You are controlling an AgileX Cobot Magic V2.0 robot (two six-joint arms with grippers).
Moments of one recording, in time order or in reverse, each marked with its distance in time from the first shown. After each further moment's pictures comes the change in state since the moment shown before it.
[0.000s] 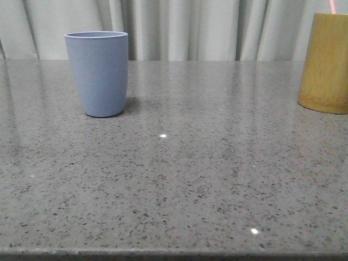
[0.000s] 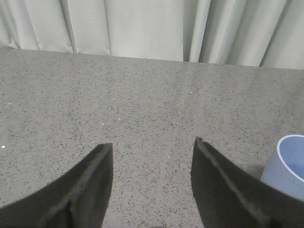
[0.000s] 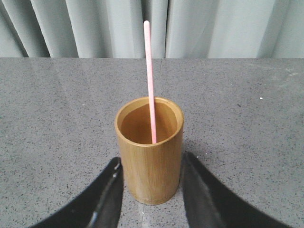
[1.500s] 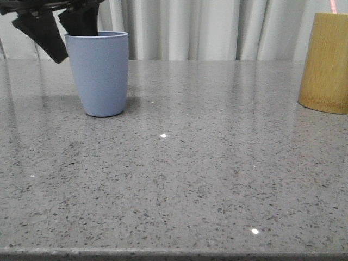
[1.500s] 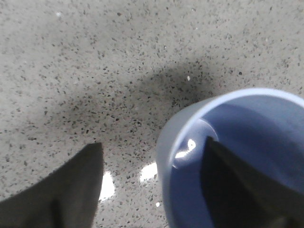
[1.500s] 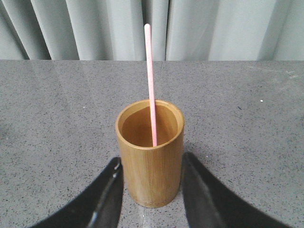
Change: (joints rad) left arm -0.334 0.992 -0.801 -0.057 0.653 0.099; right arm 0.000 0.000 0.000 0.000 -0.008 0.000
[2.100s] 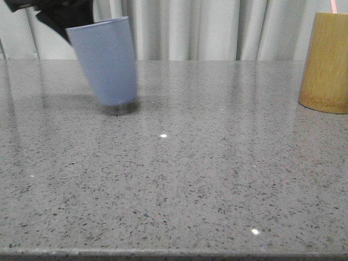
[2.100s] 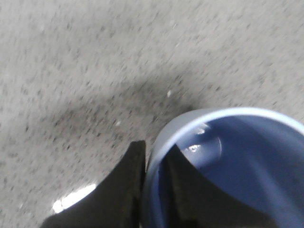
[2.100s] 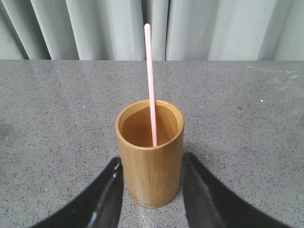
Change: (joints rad) left arm -0.019 0.004 -0.037 -0.056 -0.022 0.000; right arm 0.000 0.000 0.000 0.001 0.000 0.000
